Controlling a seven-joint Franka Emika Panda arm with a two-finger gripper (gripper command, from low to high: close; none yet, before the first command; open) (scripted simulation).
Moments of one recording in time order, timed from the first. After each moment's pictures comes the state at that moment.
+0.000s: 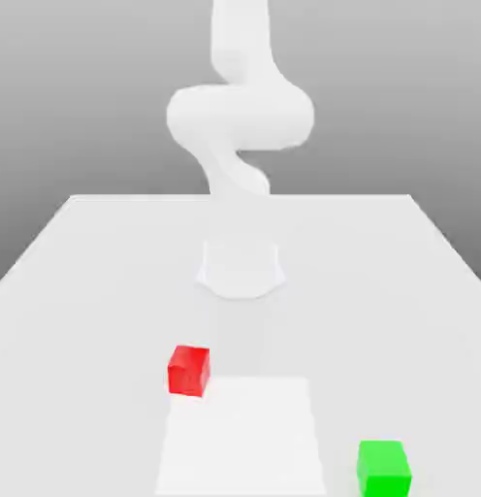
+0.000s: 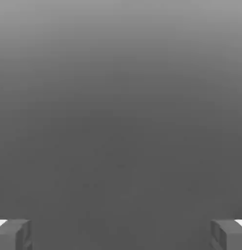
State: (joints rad) arm -0.02 -0.74 0.00 -2.37 -0.02 2.35 0.81
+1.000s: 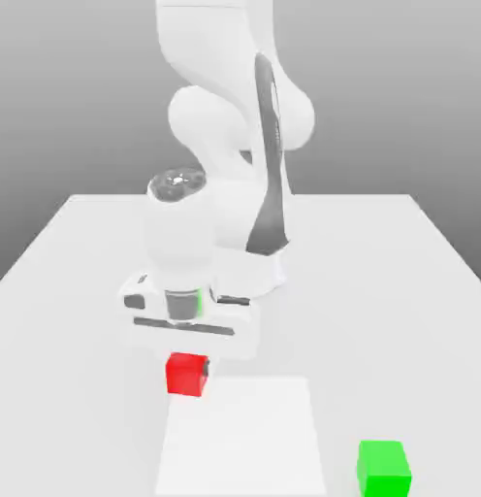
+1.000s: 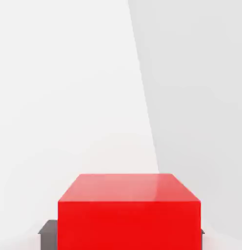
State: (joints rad) arm -0.19 0.17 -0.02 -2.92 0.06 3.09 0.69
